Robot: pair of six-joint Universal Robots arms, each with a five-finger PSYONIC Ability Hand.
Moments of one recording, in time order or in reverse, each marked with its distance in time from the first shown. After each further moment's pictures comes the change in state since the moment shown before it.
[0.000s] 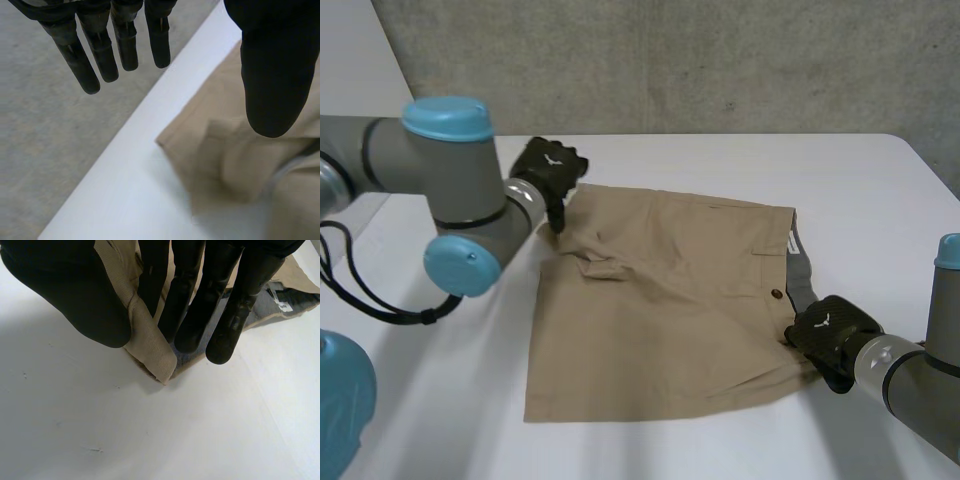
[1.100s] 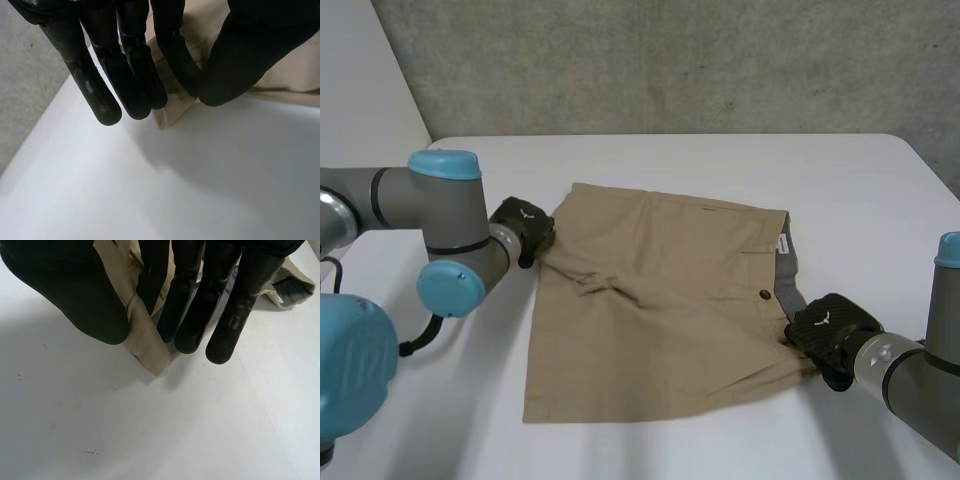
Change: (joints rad) left arm 0.097 -0.138 -0.045 -0.037 -0.012 0.106; right arm 0.000 0.001 -0.006 -0.001 0.000 0.000; left_hand 0.734 0.804 0.792 0.809 0.767; right_hand 0.000 0.000 0.000 0.000 0.000
